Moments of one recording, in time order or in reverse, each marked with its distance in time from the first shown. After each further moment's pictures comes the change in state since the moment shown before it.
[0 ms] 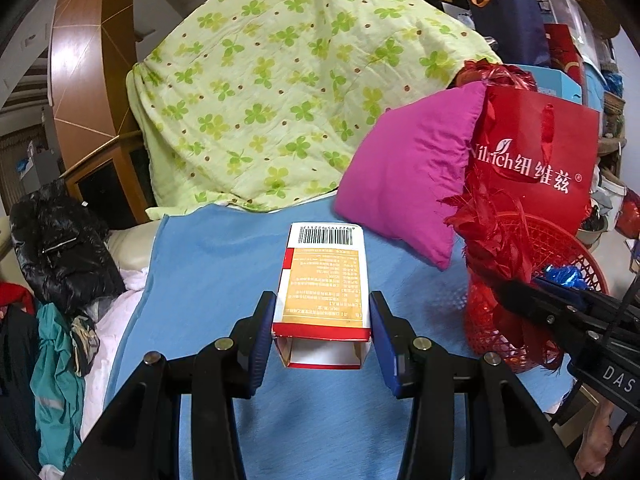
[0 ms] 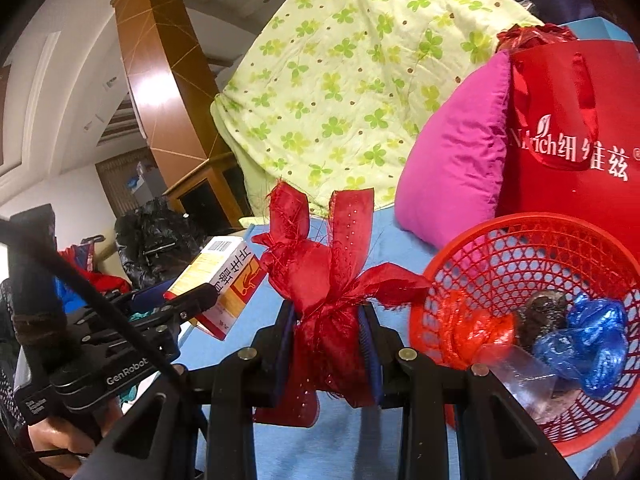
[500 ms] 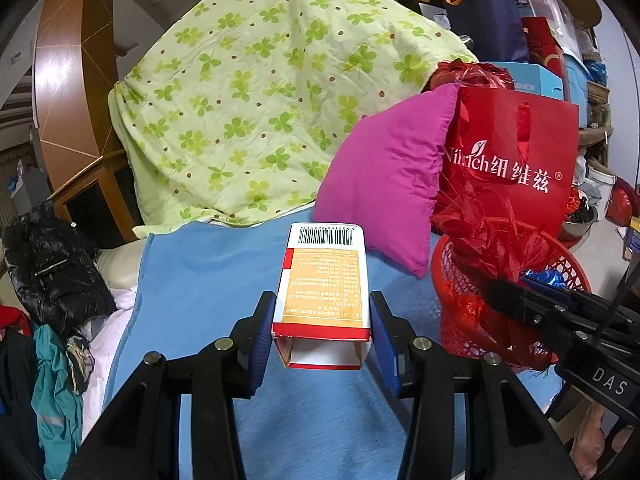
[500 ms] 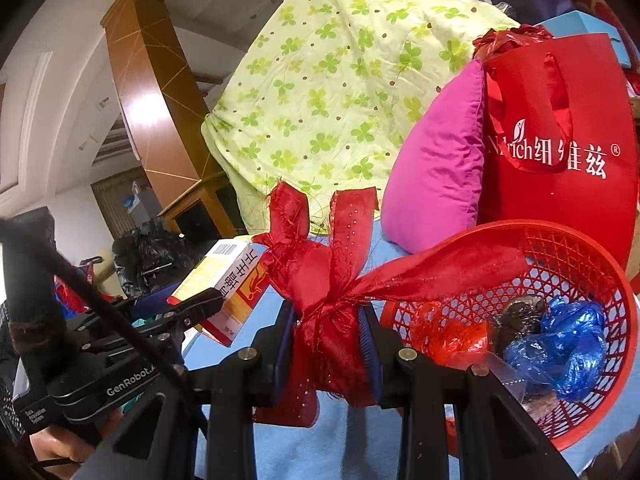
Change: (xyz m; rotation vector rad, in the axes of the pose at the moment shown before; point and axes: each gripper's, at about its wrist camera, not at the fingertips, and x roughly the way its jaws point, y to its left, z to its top) left arm -0.007 -0.032 0.015 0.054 -0.024 -0.031; right arm -0.019 -0.020 0.008 0.048 -0.049 -0.007
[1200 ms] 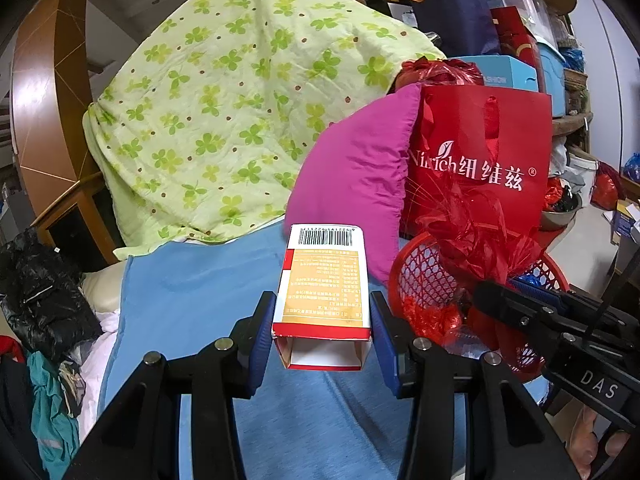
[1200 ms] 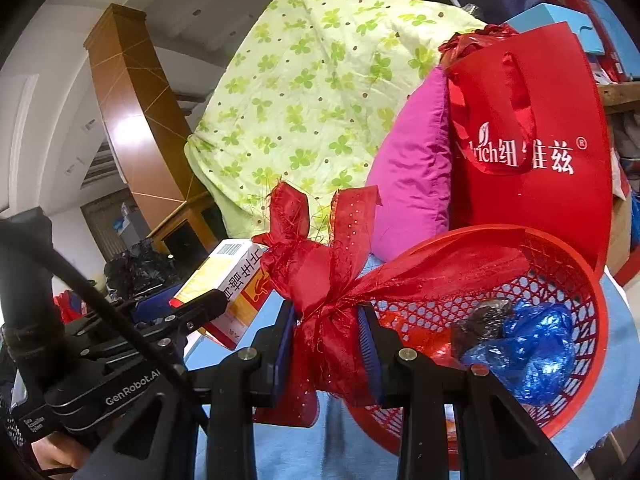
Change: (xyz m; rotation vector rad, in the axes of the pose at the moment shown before) left arm 0.003 -0.037 0.016 0.069 -0.018 -0.057; right arm -0.022 -0.029 0.004 0.063 -0.046 -0.042
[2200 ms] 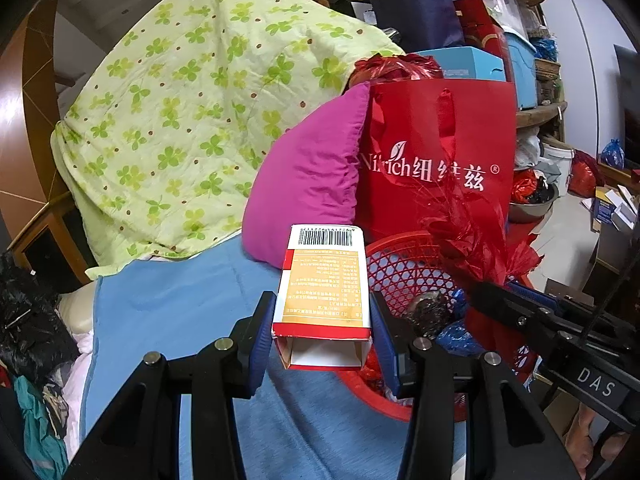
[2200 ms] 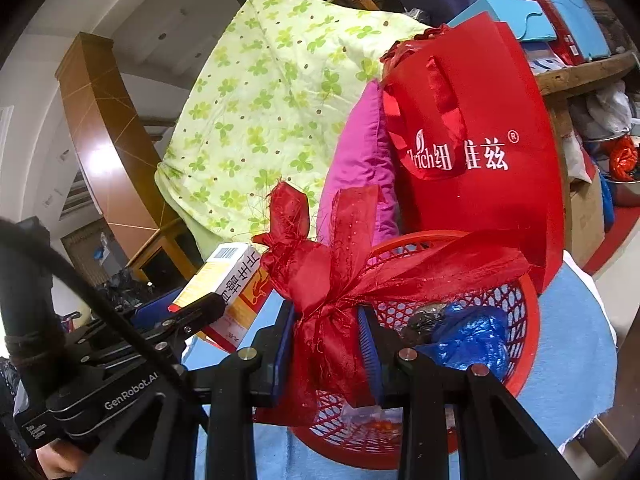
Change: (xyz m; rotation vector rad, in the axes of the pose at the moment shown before) left arm 0.011 -0.053 0.017 0.062 -0.011 -0.087; right arm -0.030 -0.049 0.007 0.096 -0.051 -0.083
